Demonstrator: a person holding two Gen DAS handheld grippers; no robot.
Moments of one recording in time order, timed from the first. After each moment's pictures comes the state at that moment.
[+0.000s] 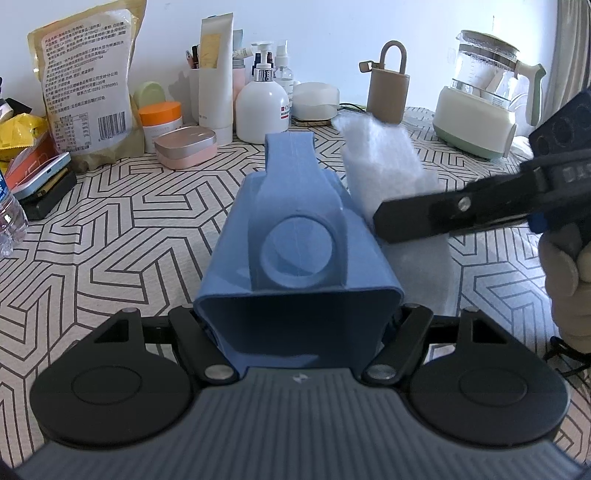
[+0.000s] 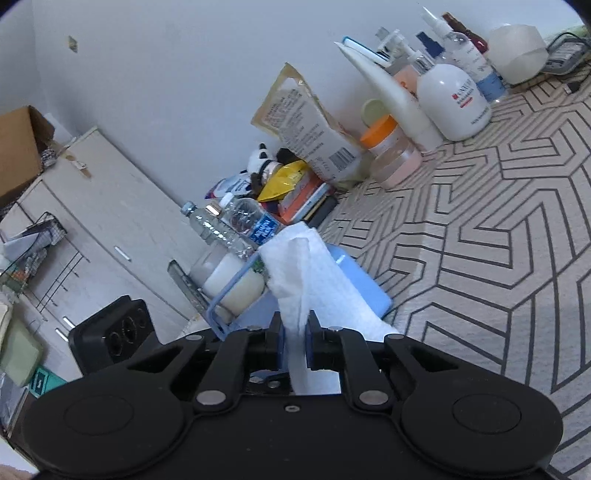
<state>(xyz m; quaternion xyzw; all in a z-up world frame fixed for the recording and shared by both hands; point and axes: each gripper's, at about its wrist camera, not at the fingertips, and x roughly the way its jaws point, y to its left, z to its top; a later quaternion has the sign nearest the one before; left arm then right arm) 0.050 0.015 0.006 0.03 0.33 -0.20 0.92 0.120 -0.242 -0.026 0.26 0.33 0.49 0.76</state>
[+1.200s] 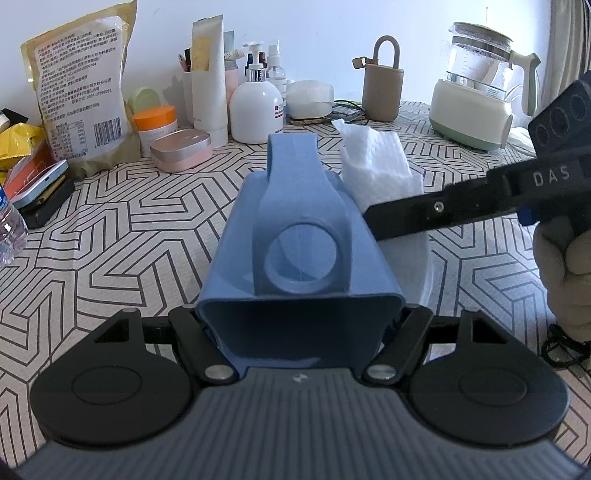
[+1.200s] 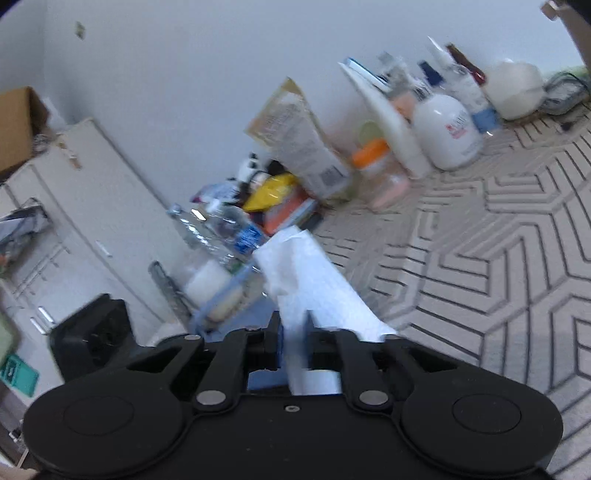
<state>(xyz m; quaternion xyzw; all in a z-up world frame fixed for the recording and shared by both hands) 0.048 0.011 0.005 0.05 0.33 -0.20 0.92 0.114 -0.246 -0.022 0.22 0.31 0.46 0.80</state>
